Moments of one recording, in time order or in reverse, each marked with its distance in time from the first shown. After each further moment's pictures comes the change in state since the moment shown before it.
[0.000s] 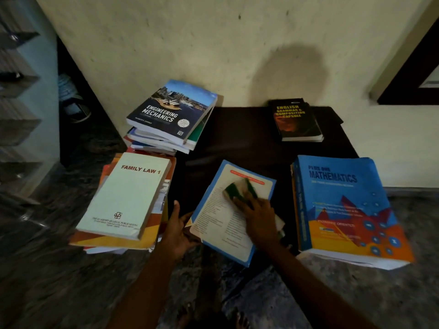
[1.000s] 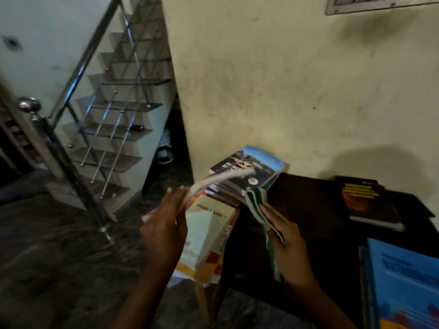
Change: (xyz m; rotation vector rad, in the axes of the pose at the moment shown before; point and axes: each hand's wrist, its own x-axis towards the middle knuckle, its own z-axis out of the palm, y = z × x) left_hand -0.145 0.093 -0.039 1.090 1.093 1.728; right_hand 0.048 -0.119 -0.118 0.917 0.166 -0.333
